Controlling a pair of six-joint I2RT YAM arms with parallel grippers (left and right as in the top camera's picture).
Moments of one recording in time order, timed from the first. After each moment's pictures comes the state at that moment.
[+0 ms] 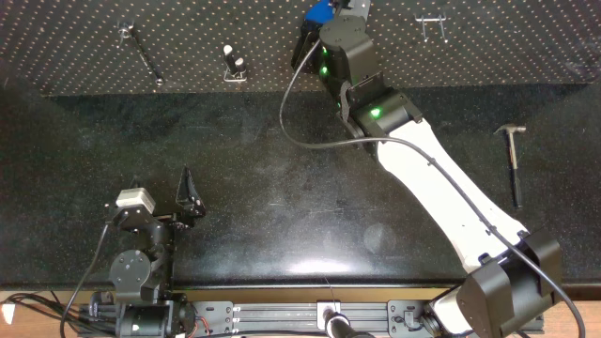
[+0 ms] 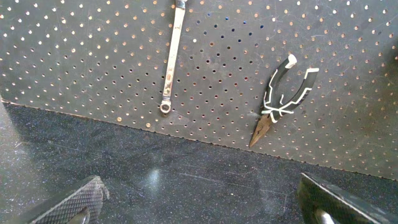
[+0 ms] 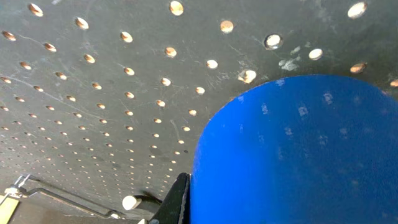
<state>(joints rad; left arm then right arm) 0.02 0.01 0.01 -0.07 -0.05 -0.23 0.50 1.67 1.41 -0.10 0.10 0.65</state>
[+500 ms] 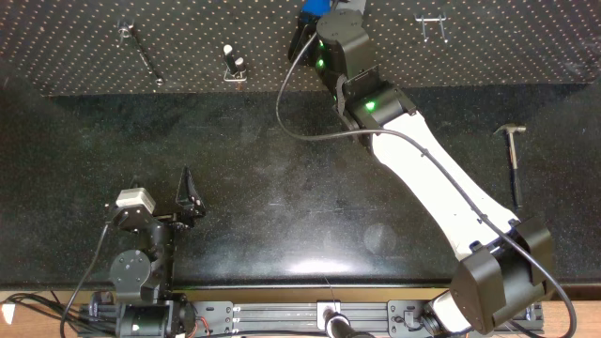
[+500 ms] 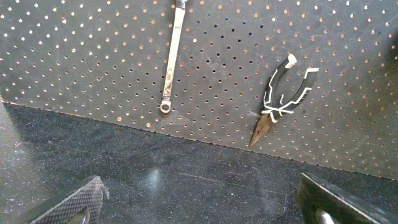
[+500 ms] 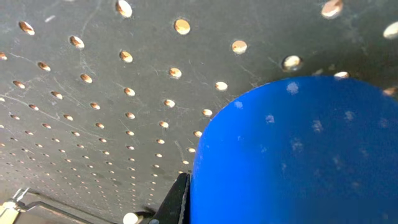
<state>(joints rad) 0.02 0.01 0.01 -0.07 -0.05 -0.23 0.50 1.72 1.44 -0.05 0.10 0.65</state>
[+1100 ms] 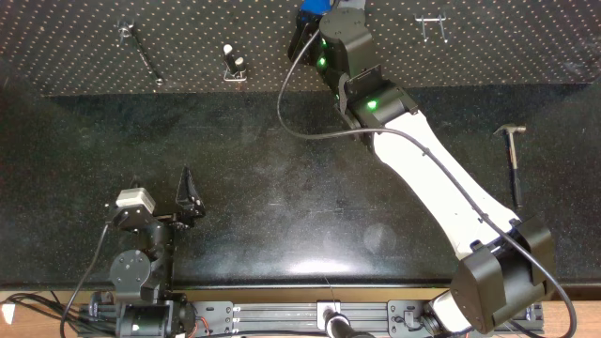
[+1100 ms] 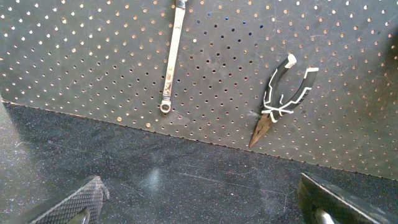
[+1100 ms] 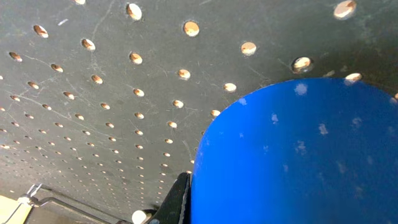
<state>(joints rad) 0.02 0.01 0.01 -0.07 -0.05 -0.23 0.49 1.72 1.44 -0.04 0.06 0.66</state>
